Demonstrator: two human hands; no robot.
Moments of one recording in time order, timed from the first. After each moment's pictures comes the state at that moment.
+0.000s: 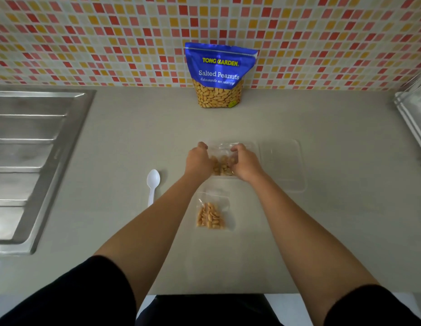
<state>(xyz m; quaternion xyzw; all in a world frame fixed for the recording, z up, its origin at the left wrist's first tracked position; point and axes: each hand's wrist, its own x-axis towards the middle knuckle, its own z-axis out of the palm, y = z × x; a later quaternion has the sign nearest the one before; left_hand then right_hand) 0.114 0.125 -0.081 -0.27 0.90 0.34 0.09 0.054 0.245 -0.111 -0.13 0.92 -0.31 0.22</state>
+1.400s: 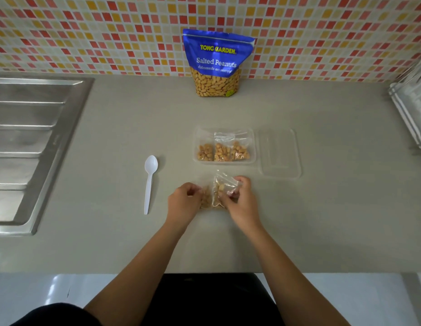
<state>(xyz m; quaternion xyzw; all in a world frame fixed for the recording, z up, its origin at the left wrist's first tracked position) 0.240 0.158 -0.102 -0.39 0.78 0.49 0.02 0.188 0.292 -0.126 -0.03 0.84 -0.51 0.17</state>
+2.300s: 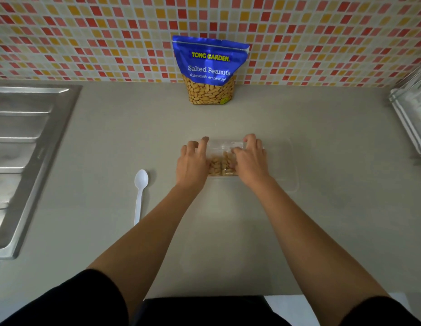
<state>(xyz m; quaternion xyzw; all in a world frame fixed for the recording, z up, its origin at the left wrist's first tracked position) 0.118 0.139 -0.108 -0.19 0.96 0.21 -0.03 0.049 0.272 -0.100 -0.23 0.97 -0.07 0.05</state>
